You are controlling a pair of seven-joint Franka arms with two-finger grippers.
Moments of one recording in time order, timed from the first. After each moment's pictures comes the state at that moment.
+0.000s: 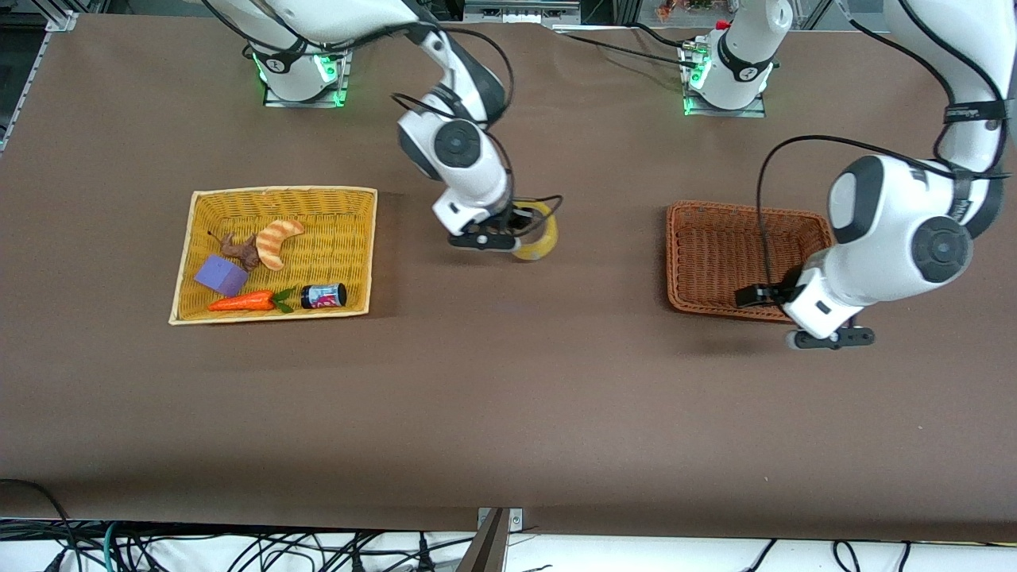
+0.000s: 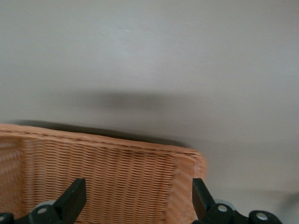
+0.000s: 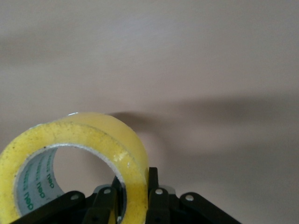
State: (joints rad) left arm 0.04 0.37 -0.19 -1.77 -0.06 2.02 -0.21; right arm 0.65 0.69 0.24 -1.67 0.06 2.46 0.95
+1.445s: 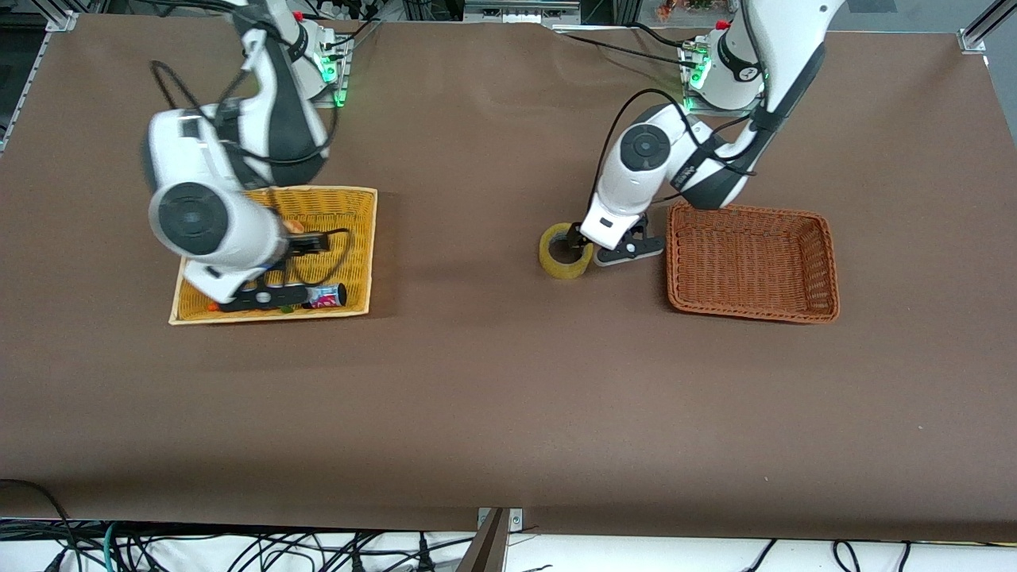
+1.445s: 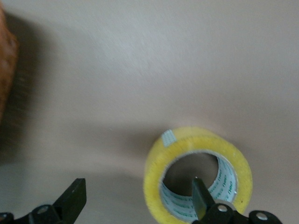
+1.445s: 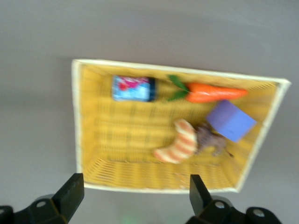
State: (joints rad) left arm -0.07 0.43 -0.58 -2.13 0.33 2.47 -1.13; right arm 0.65 0.39 -0.47 -1.53 0.06 1.57 0.04
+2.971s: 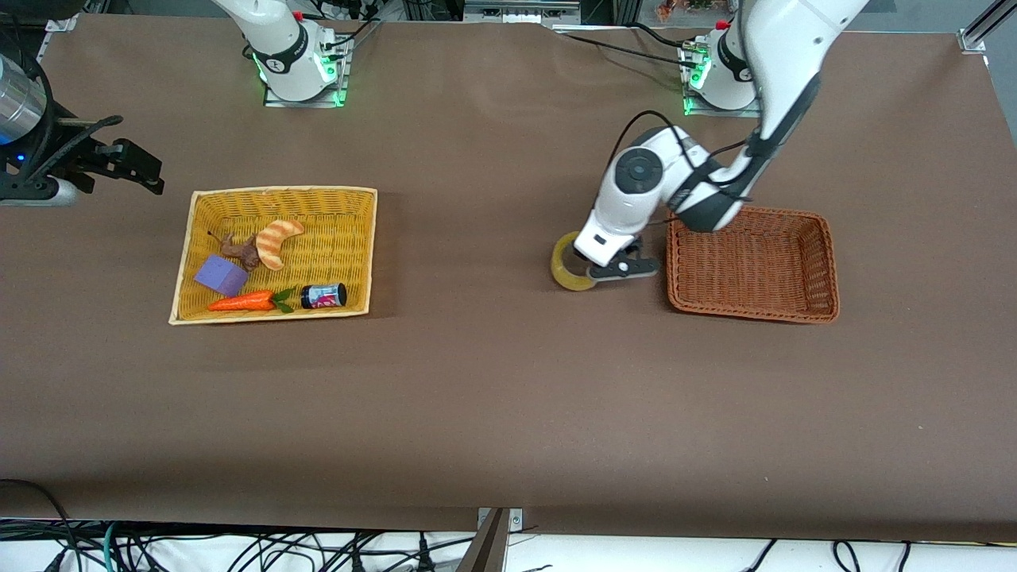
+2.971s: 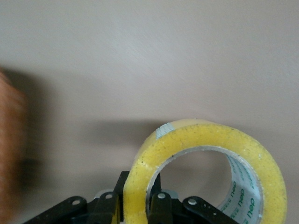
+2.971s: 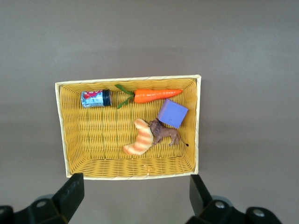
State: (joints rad) left arm 0.02 0.43 -0.57 -2.04 0.31 2.34 -0.78; right arm 0.03 -0.03 0.01 -1.69 -0.04 1.62 0.04
